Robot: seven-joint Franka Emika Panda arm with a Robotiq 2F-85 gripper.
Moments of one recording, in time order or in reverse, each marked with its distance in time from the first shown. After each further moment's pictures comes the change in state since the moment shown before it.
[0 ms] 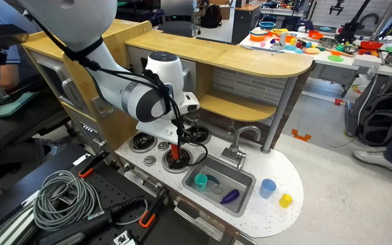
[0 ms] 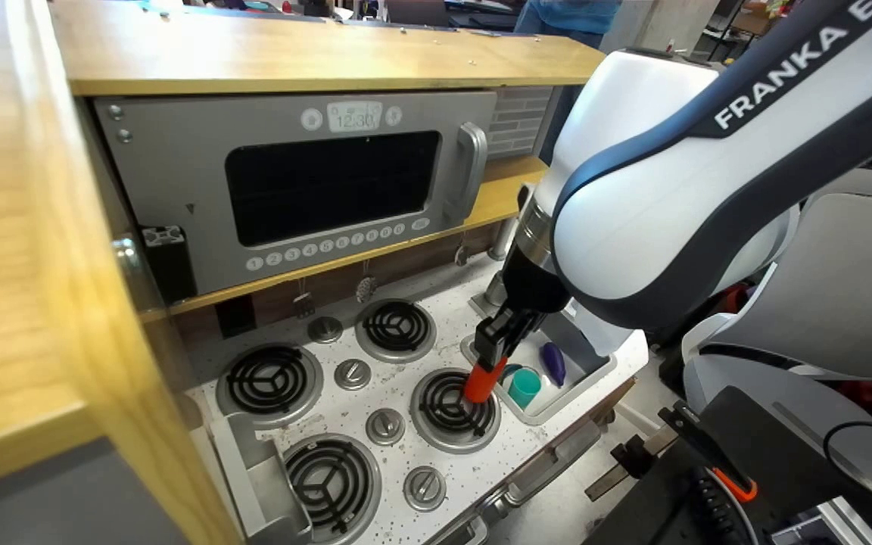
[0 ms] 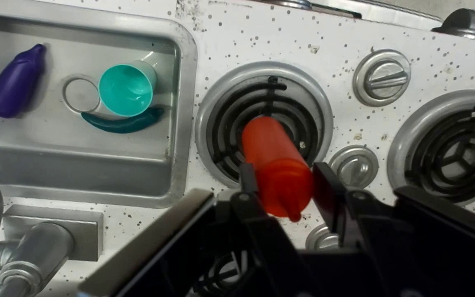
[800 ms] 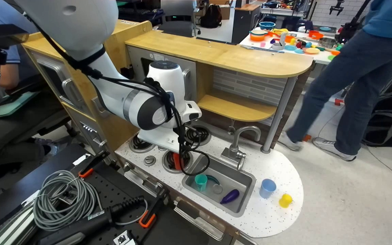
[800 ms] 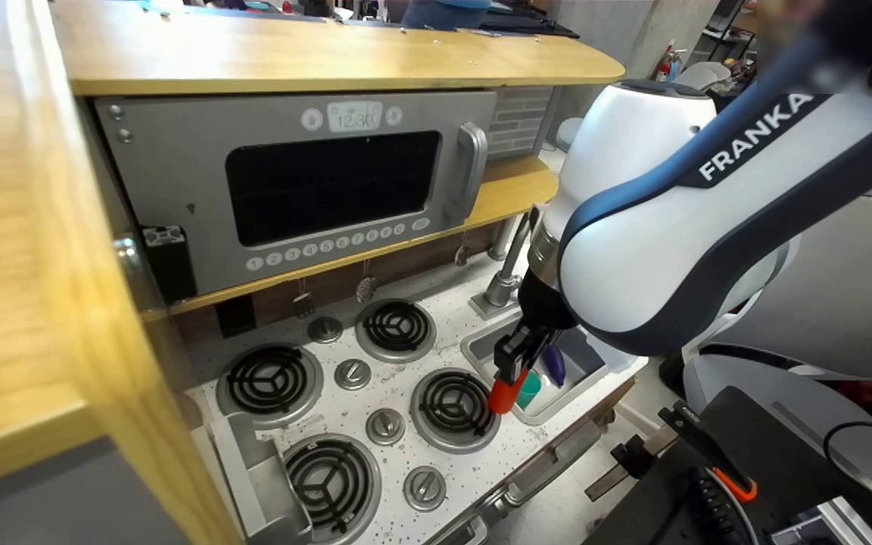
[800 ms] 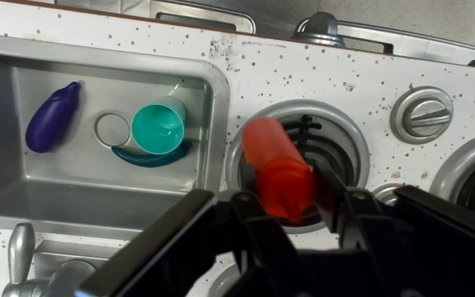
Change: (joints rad) arm 0.096 0.024 -0.119 -0.012 -0.004 0.000 0.017
